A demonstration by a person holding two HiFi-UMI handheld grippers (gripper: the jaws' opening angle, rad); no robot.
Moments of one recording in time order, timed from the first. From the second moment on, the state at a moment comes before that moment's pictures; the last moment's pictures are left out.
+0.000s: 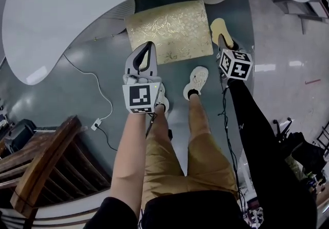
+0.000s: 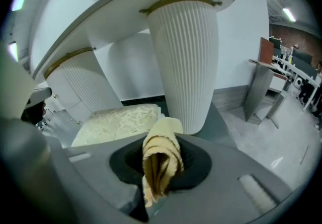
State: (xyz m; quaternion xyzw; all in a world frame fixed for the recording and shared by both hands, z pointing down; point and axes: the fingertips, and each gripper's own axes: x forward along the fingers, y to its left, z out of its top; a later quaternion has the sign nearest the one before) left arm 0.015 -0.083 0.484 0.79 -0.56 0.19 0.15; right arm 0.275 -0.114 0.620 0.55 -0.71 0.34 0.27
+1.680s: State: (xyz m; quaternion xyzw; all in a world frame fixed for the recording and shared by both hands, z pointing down) left arm -0.044 -0.044 0.478 0.78 -0.57 0.19 0.16; right arm 0.147 -0.072 0.654 0.46 -0.73 0.43 0.27
